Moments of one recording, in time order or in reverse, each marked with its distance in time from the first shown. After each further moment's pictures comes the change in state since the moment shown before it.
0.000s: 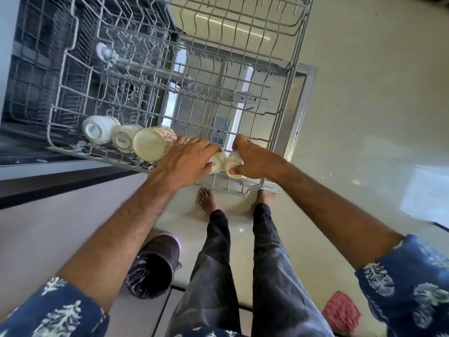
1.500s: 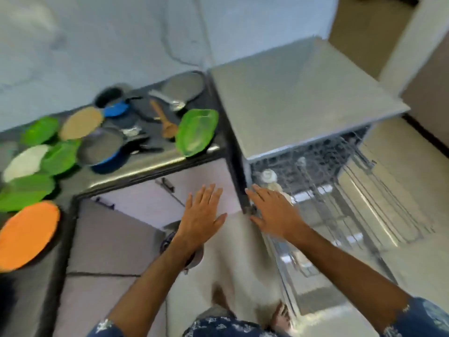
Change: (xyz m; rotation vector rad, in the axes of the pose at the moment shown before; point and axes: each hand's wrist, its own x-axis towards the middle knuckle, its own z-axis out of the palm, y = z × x) left_hand -0.330 0.161 -0.081 -0.236 0.481 -1.269; right_hand -0.172 -0.237 -0.014 -0.949 0.048 -1.091
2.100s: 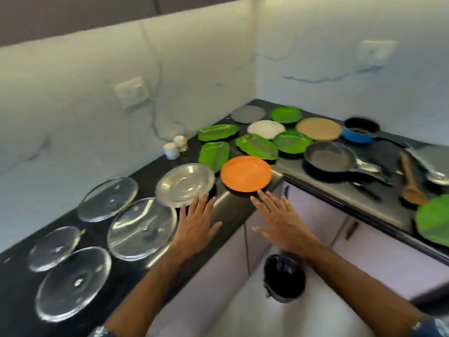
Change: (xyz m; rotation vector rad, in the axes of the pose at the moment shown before) left_hand -0.397 -0.283 -0.028 -0.052 0.170 -1.036; right_hand 0.125 -0.464 0.035 -0.210 0.017 -0.979
